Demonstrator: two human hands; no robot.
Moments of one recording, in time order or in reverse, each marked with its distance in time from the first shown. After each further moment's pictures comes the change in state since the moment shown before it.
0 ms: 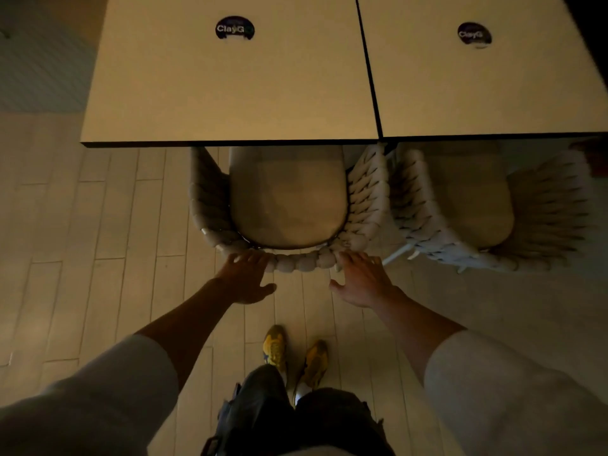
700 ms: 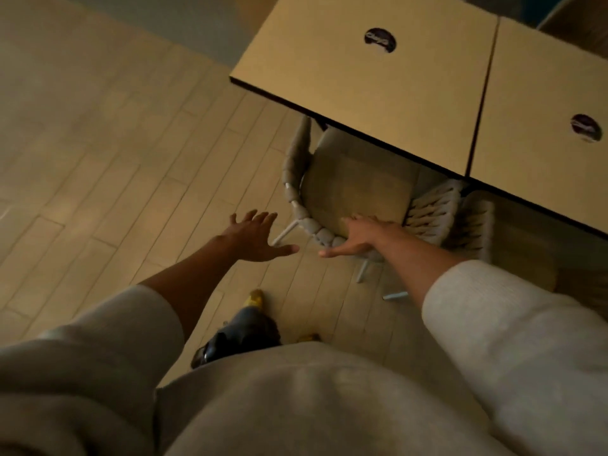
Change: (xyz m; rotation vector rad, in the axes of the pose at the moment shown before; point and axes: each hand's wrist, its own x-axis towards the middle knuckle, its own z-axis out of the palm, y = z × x) left_hand -0.151 -0.056 0.034 -0.388 0.135 -0.350; right_hand -0.004 -0.156 -0.095 -0.386 -0.328 -0.191
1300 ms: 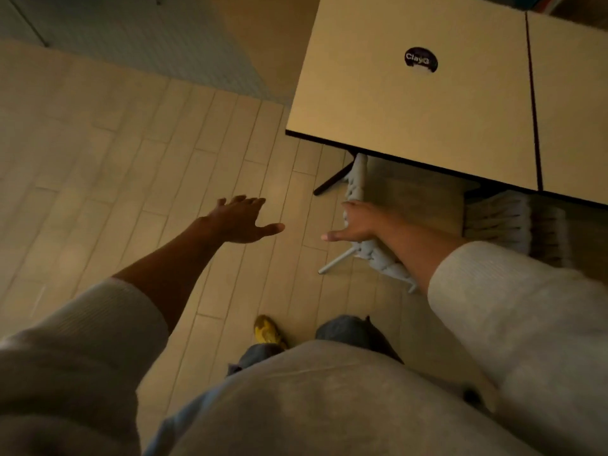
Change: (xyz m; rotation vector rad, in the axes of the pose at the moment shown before) left_hand 0.083 -0.293 -0.191 0.203 0.012 0.143; right_hand 0.134 -0.217 -0.164 0.186 0.128 0.027
